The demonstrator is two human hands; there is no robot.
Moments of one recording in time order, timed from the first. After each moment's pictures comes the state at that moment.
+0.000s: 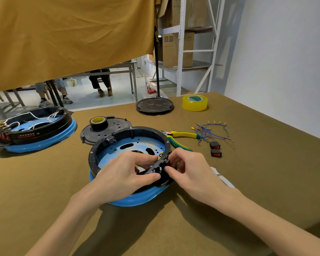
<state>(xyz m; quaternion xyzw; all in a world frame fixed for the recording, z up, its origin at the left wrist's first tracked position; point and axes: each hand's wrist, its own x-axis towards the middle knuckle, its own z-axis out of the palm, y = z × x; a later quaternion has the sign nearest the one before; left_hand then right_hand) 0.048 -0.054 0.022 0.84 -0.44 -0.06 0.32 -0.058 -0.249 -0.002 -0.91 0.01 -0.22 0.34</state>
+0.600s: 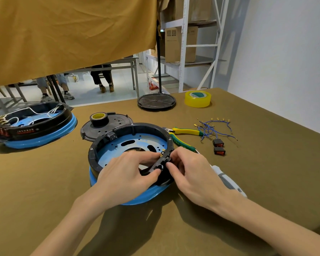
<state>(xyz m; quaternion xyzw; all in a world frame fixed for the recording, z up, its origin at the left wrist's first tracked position) 0.036 -0.059 0.014 0.86 -0.42 0.03 0.27 -0.057 -0.247 -0.014 -0.92 -0.02 -0.26 0.28</state>
